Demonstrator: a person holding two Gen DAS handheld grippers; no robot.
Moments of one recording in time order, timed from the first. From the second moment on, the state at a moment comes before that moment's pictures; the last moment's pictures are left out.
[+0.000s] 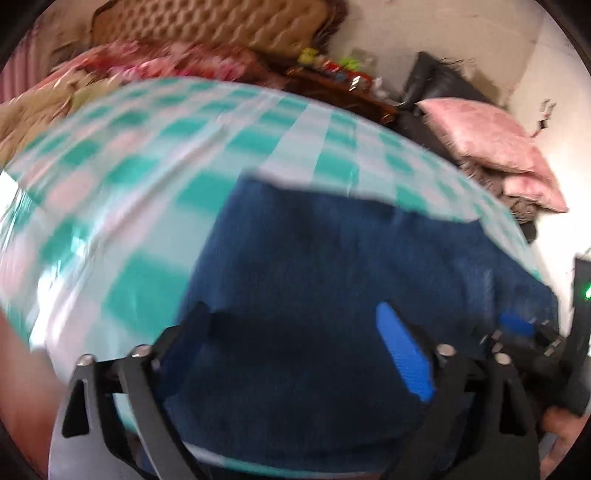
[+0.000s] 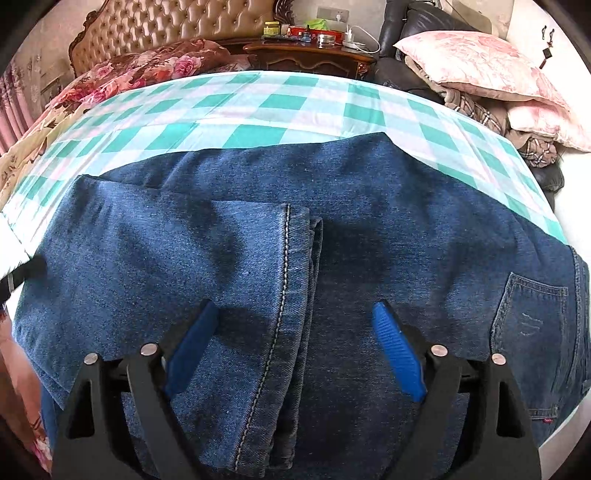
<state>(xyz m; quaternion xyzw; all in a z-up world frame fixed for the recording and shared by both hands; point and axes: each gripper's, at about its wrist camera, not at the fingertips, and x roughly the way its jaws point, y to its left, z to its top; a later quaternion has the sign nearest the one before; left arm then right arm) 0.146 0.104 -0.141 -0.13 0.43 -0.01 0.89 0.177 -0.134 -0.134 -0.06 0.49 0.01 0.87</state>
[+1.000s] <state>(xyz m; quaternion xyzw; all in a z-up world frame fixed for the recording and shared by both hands) 0.222 0.079 -0.112 0.00 0.43 -0.07 0.90 0.228 -0.081 -0.134 -0.06 0.50 0.05 0.86</state>
